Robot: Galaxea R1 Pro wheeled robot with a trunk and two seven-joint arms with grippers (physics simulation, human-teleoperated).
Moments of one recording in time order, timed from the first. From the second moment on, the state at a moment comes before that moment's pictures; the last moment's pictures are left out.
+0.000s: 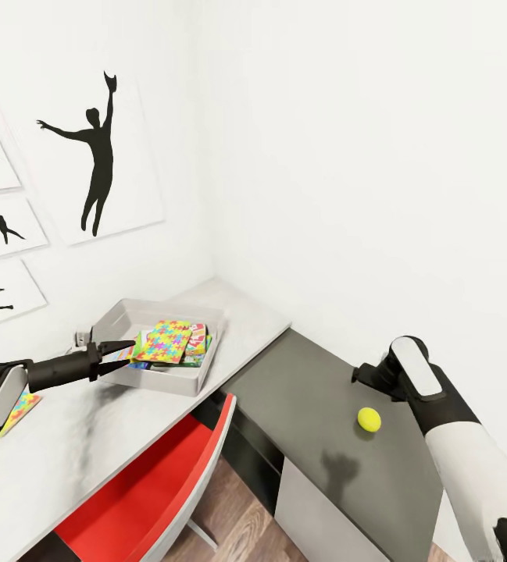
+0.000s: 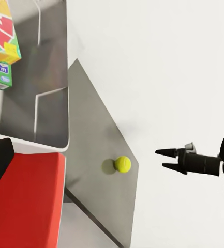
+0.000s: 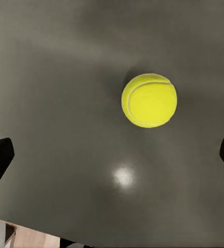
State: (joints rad) left arm -0.77 0.45 0.13 -0.82 0.54 1.03 -1.01; right arm -0.84 -0.16 0.04 -0.97 -1.15 1.03 -0.98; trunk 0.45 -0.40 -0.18
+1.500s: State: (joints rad) left arm -0.74 0.63 0.13 -0.82 0.53 0.98 -1.55; right arm -0.90 -0.17 0.04 -0.94 -1.13 0.98 -0.97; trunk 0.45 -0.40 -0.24
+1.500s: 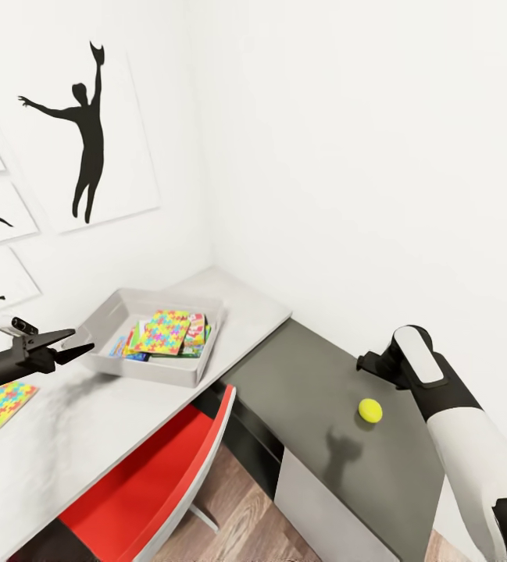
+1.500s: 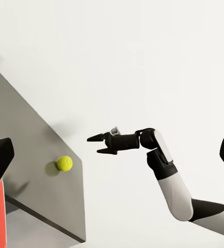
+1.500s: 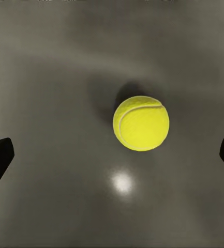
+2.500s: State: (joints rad) left arm -0.74 0.63 0.13 -0.82 0.53 0.97 -1.55; right arm -0.92 -0.17 0.03 -0.92 -1.01 0.98 -0.97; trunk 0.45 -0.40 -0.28
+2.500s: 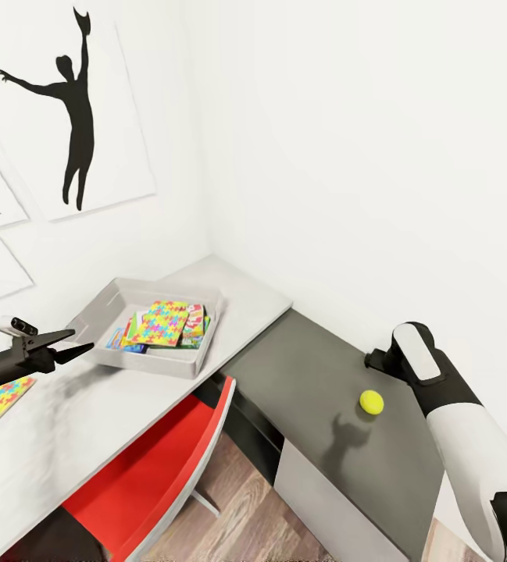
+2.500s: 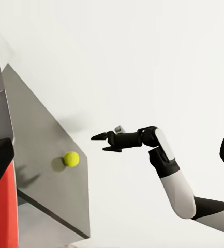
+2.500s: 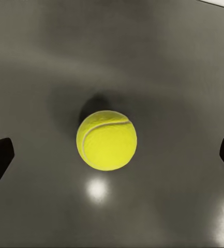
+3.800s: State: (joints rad) left arm -0.74 0.63 0.13 -0.82 0.53 0.97 -1.55; right arm -0.91 -0.17 0.04 -0.92 -1.00 0.95 -0.97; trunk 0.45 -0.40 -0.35
